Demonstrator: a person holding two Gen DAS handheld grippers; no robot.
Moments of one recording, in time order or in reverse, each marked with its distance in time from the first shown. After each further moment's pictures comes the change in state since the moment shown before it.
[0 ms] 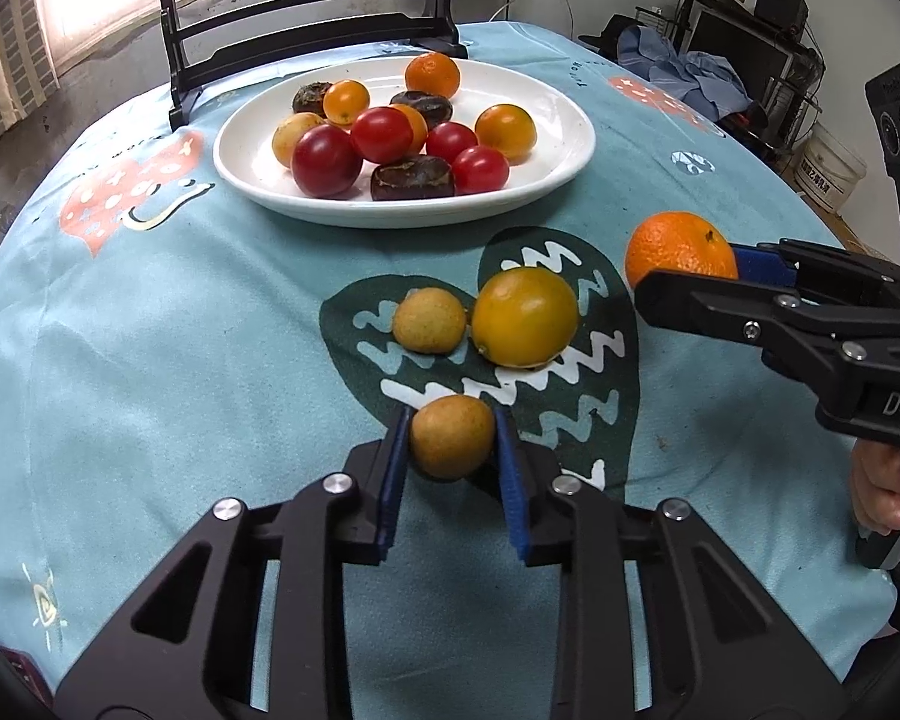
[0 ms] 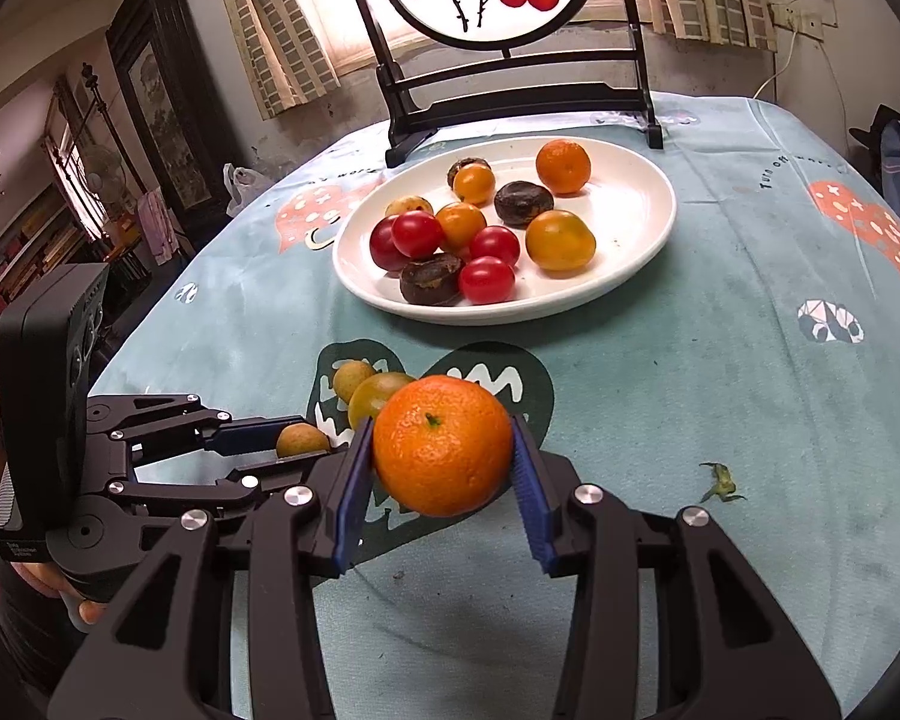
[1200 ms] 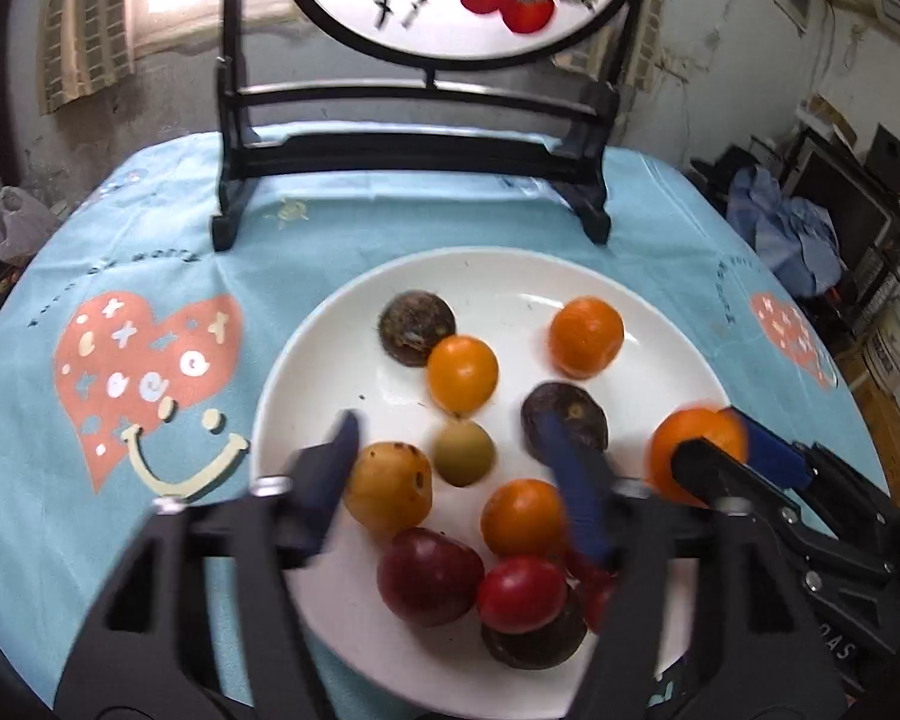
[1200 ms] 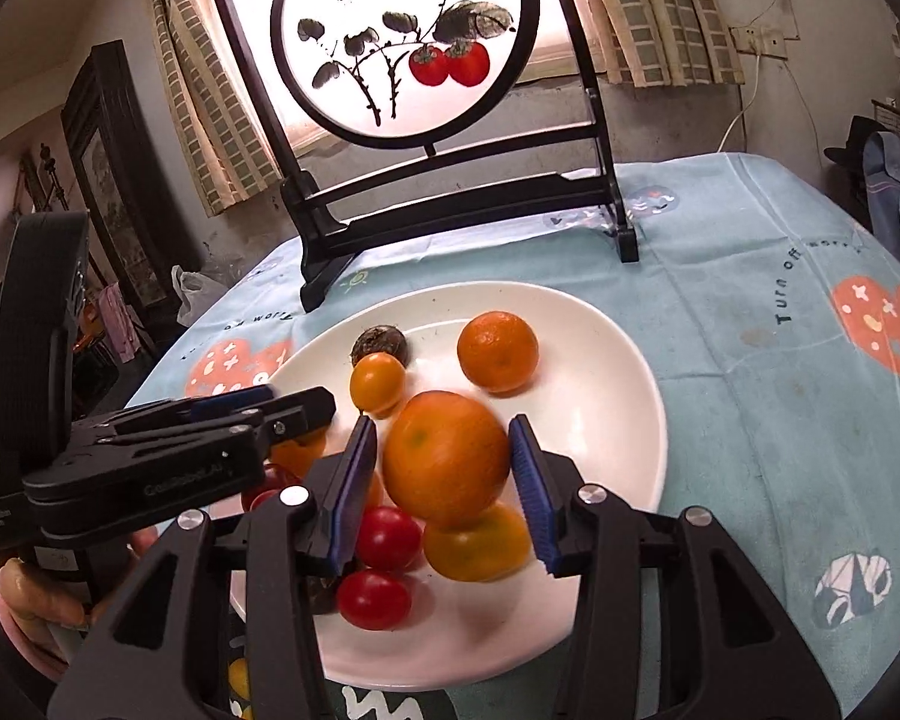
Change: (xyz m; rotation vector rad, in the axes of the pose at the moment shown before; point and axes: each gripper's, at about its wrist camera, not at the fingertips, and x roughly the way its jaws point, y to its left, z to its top) left arm 0.047 0.068 0.163 -0.268 -0.179 0.116; right arm 0.059 -0.054 0.113 0.088 -0.191 -0.046
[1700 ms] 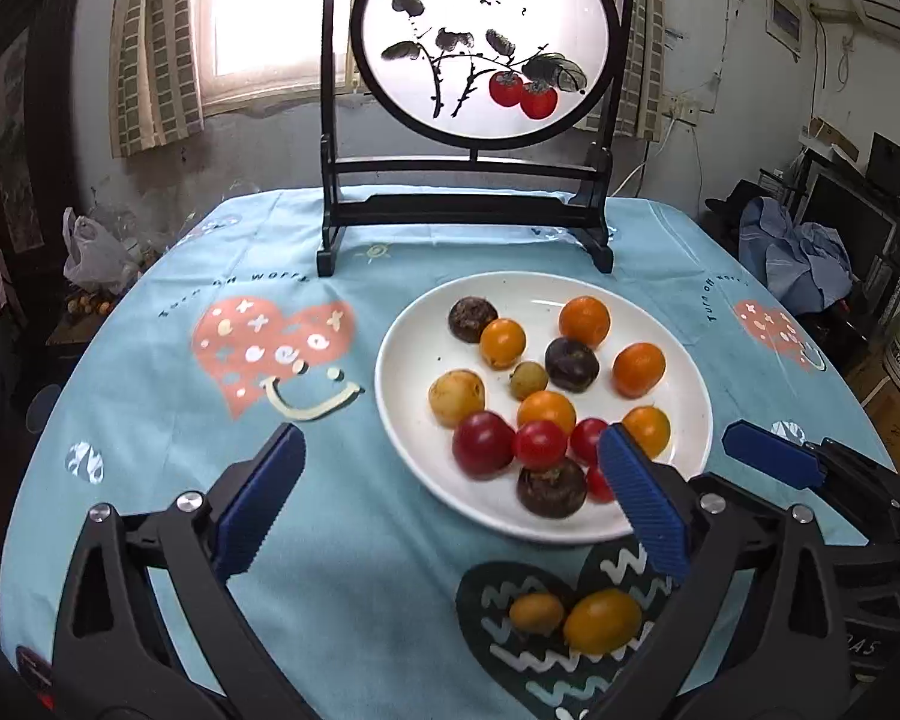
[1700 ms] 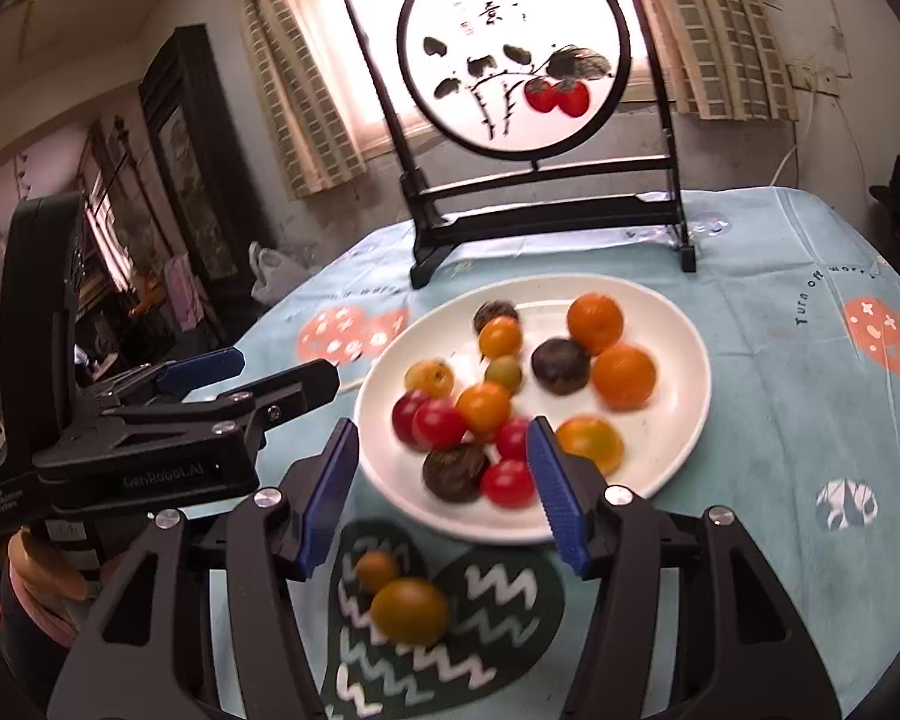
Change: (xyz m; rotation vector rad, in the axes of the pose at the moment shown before) left arm -0.111 0.004 -0.062 0.010 -0.128 0.103; right arm -0.071 0.052 -0.045 -0.120 0.018 0.123
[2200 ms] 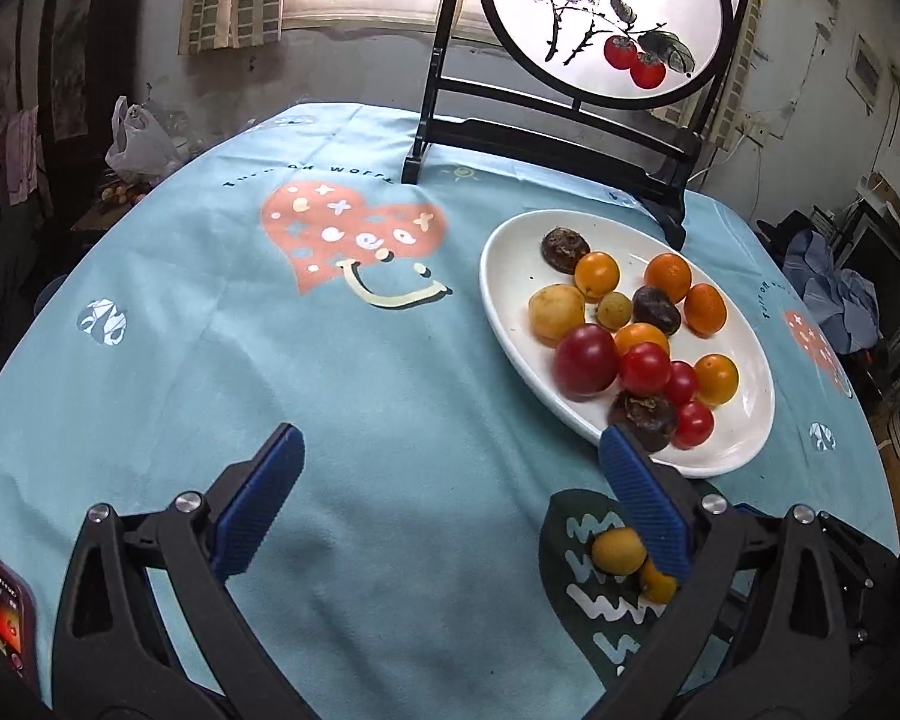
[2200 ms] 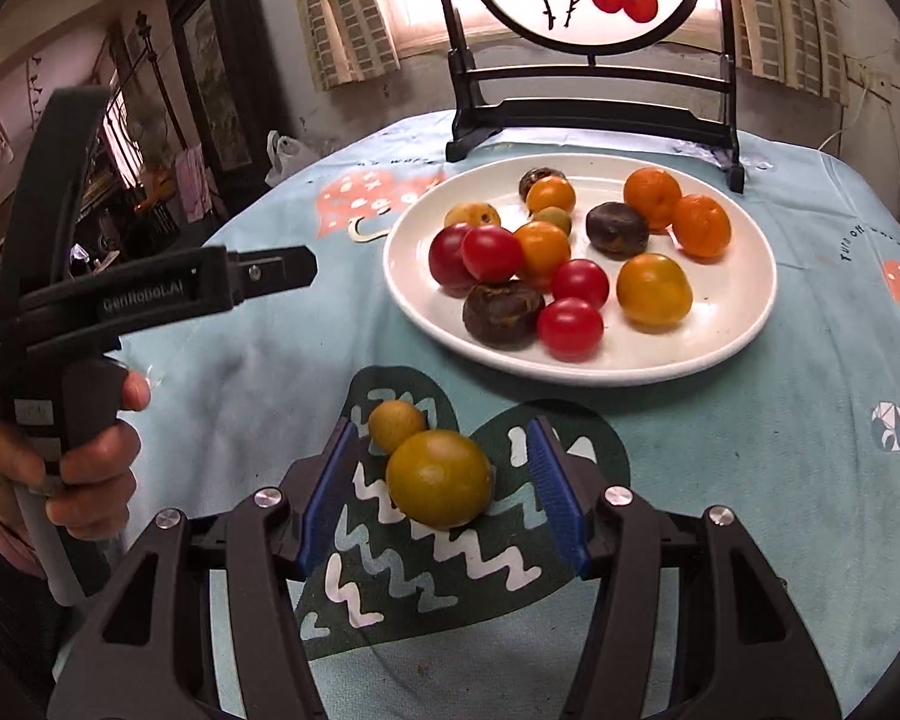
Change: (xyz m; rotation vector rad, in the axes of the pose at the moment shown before) left arm 0.014 0.051 -0.039 -0.188 0.088 0.045; right arm 0.035 0.020 -0.048 -0.110 0.206 0.000
